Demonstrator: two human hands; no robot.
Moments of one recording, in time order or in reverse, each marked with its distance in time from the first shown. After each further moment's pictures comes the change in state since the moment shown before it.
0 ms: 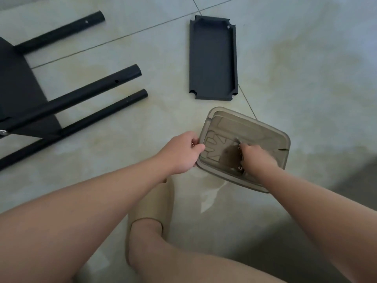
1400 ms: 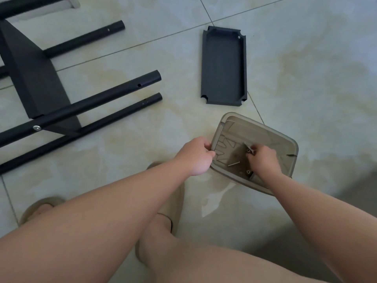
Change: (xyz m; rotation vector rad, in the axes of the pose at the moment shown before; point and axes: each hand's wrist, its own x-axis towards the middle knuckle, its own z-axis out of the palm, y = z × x) left_hand -0.015 0.007 0.001 -0.091 -0.014 -0.089; right_hand 0.002 -0.009 0.007 0.527 0.227 0.249
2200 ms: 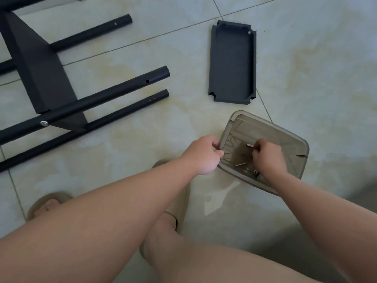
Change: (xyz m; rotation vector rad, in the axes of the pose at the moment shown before) left_hand 0.005 -0.005 -0.001 0.010 -0.016 0.021; right_hand -0.003 -0.016 0.000 -0.104 0.045 -0.098
